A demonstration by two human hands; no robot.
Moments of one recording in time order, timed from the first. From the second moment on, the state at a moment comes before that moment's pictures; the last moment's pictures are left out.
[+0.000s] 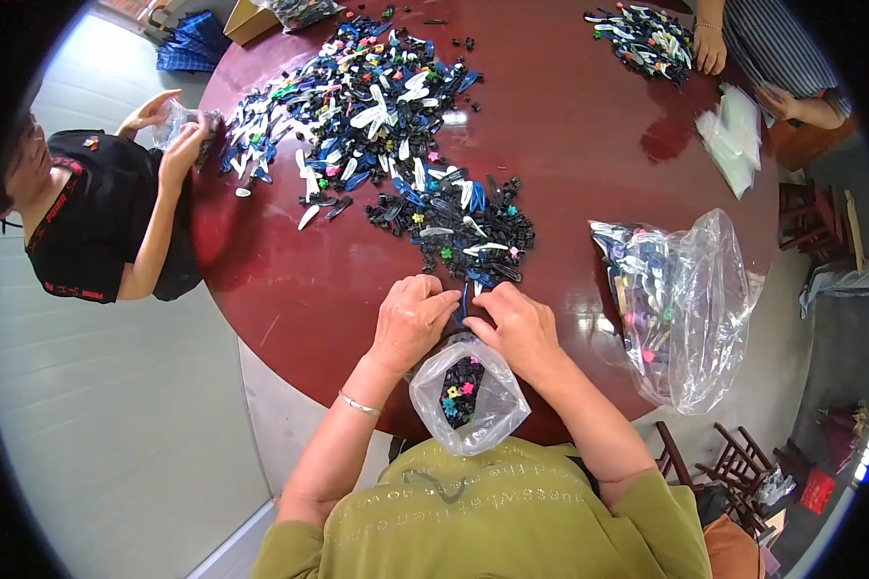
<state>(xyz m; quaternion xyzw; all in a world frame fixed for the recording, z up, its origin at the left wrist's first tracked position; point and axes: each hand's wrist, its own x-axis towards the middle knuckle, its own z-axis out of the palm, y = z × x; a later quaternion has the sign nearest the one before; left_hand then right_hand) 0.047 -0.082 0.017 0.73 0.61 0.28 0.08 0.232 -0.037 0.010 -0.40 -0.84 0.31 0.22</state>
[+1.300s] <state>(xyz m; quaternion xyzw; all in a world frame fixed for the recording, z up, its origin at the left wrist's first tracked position) 0.044 -0.087 0.024 0.64 0.67 0.34 0.13 0.226 -0.033 0.005 -0.33 -0.85 0.29 0.30</state>
